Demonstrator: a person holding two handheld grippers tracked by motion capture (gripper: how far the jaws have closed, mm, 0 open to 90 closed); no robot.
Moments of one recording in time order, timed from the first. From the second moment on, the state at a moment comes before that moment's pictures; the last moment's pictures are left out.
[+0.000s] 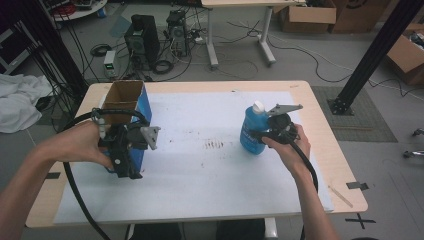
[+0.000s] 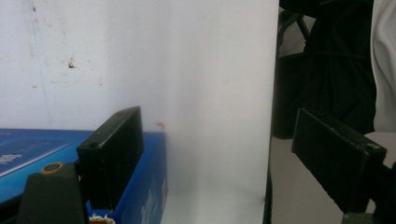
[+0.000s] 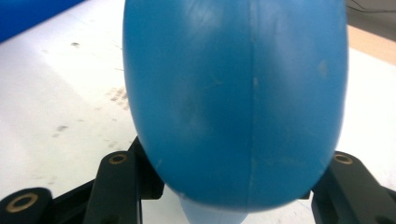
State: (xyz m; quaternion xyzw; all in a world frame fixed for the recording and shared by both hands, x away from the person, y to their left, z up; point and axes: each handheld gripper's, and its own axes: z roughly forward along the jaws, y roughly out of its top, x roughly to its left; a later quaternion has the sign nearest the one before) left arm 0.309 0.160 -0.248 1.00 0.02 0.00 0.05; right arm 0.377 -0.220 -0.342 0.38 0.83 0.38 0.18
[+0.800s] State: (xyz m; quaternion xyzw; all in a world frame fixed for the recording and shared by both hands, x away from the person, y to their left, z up) left arm 0.339 0.144 -0.206 0.99 0.03 0.02 0.10; right arm 0.356 -0.166 -0.295 0.25 0.88 0.39 0.11
